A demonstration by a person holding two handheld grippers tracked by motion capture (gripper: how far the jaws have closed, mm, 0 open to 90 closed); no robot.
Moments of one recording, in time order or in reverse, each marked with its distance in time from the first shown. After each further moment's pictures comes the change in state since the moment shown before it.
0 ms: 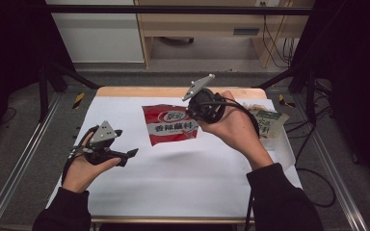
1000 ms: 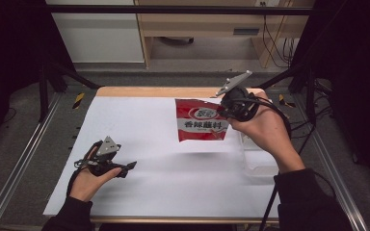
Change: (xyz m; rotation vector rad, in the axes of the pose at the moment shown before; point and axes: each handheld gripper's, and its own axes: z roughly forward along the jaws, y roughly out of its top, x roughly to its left) left arm -0.001 -0.057 0.031 0.086 0.015 -0.058; right arm -0.033 -0.049 -0.036 0.088 -0.079 0.142
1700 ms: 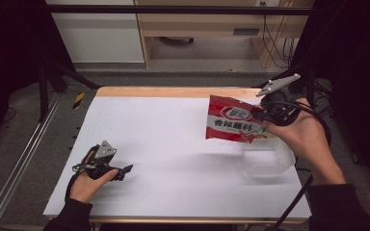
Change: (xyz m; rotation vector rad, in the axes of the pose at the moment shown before) left arm 0.006 -0.020 0.005 0.029 0.025 -0.052; right arm -0.035 -0.059 -0.043 0.007 -0.082 0.136
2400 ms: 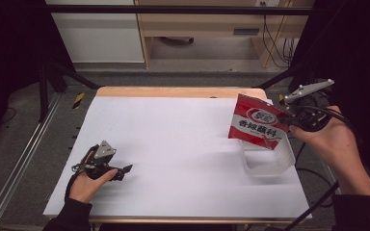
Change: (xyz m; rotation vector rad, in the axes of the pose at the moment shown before) left arm 0.001 -0.001 0.000 0.004 0.000 -0.001; right arm -0.033 -0.046 -0.023 0.053 -0.073 0.102
